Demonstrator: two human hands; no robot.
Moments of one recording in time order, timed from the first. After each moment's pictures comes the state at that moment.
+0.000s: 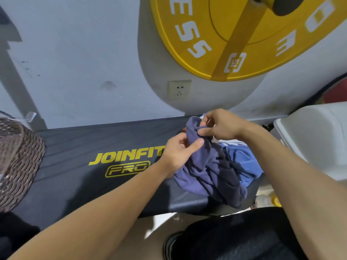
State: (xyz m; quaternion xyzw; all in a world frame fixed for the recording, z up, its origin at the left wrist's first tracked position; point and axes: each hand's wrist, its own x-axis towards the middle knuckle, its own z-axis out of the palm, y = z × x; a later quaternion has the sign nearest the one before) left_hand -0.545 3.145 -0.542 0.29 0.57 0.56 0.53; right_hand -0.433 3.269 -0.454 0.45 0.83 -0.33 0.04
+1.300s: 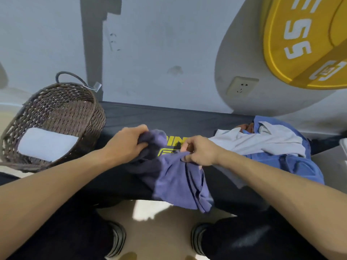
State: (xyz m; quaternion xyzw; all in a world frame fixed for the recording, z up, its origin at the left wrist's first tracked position) left_hand -0.797 2.971 -0.529 0.54 0.79 0.19 0.20; right_hand -0.594 3.135 -0.537 0.31 0.86 -0.39 0.13
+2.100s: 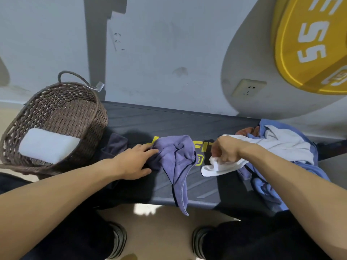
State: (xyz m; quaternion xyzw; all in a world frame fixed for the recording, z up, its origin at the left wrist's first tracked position) left_hand -0.797 2.965 -0.587 0.63 0.73 -0.05 0.27; right_hand -0.574 3.202 -0.533 0.28 0.88 -0.14 0.37
